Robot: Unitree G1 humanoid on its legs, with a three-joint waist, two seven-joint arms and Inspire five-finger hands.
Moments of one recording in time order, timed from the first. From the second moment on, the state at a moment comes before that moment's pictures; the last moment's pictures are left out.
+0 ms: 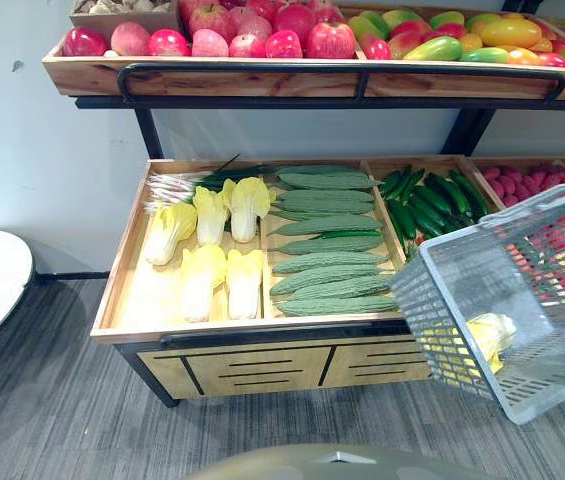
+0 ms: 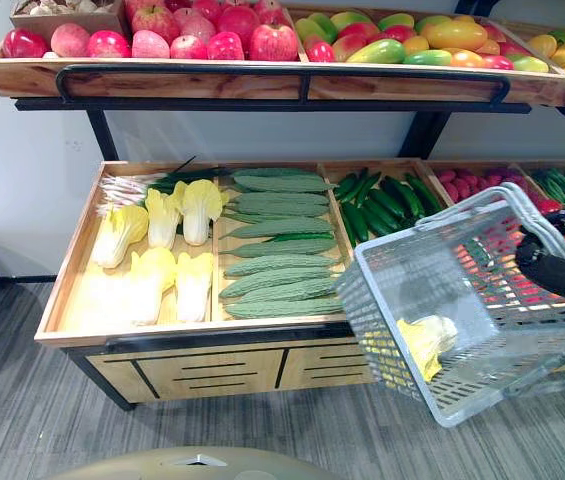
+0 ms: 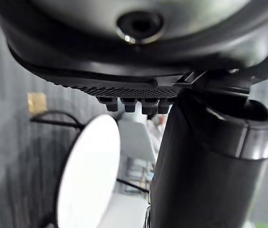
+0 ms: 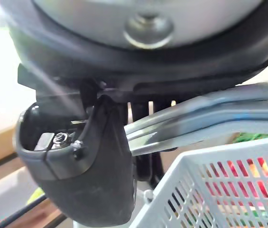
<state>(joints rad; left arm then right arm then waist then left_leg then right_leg) 0.29 0.19 1.09 0.53 -0.47 -0.25 0.17 0.26 -0.69 -0.79 0.02 -0.11 -0.09 0.19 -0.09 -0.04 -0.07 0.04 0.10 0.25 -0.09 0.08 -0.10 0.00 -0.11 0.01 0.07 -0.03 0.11</state>
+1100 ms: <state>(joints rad) 0.39 -0.02 0.58 0.98 -0.18 -0.10 -0.03 0.29 -0.59 -1.25 0.58 -0.10 0.06 0.12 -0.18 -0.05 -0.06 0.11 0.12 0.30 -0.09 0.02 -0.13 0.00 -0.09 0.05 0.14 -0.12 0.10</state>
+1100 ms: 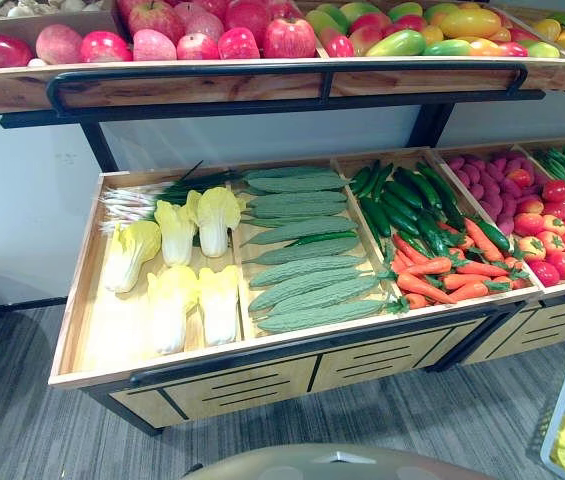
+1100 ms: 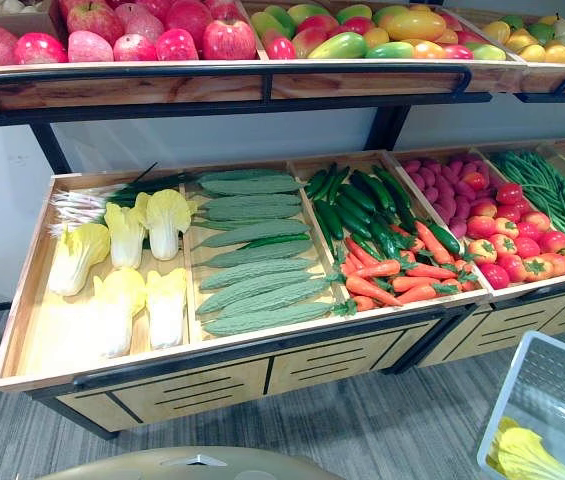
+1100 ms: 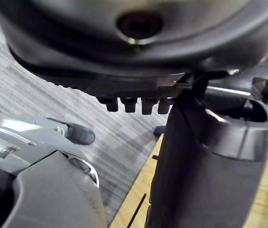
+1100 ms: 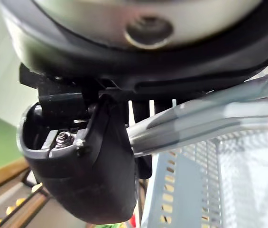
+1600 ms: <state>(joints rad) 0.36 0.02 0.52 0.98 -0.18 -0.10 -0.05 0.26 -0.24 -1.18 1.00 0.02 0.07 0.12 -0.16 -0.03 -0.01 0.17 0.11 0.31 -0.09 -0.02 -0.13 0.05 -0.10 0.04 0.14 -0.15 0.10</state>
